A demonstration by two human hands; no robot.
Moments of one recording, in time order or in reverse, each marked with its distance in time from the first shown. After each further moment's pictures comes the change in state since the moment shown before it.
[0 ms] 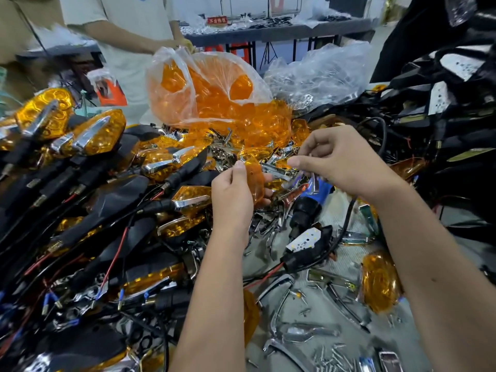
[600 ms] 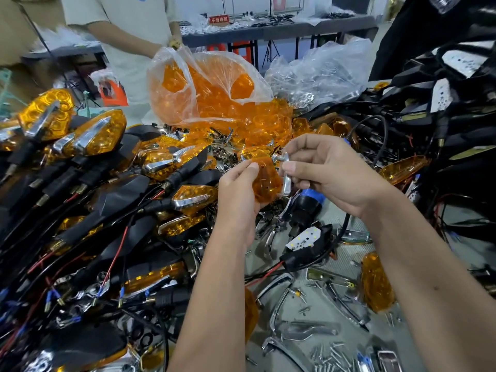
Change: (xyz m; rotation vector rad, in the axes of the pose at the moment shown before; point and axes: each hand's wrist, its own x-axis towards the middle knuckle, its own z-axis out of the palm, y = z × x) left_hand -0.006 0.007 0.003 -0.172 -0.098 -0.092; right_hand -0.010 -0.002 0.018 0.648 -0.203 0.029
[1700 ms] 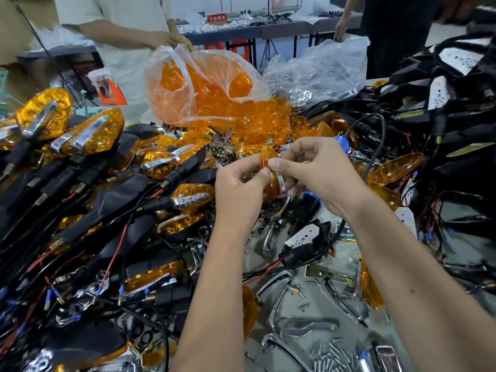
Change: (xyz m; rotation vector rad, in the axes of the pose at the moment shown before) left_hand -0.001 -0.004 -0.004 0.297 -0.088 0.369; right_hand 0.005 0.009 0.020 -0.159 0.293 0.012
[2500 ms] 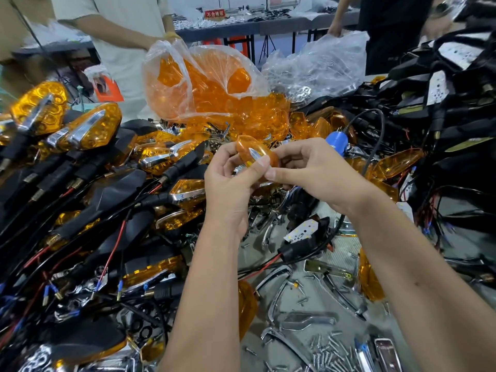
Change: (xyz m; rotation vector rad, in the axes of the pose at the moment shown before) left_hand 0.003 -0.006 -0.008 -0.384 0.029 -0.125; right_hand -0.001 0.001 -0.005 -0.151 -0.240 -0.067
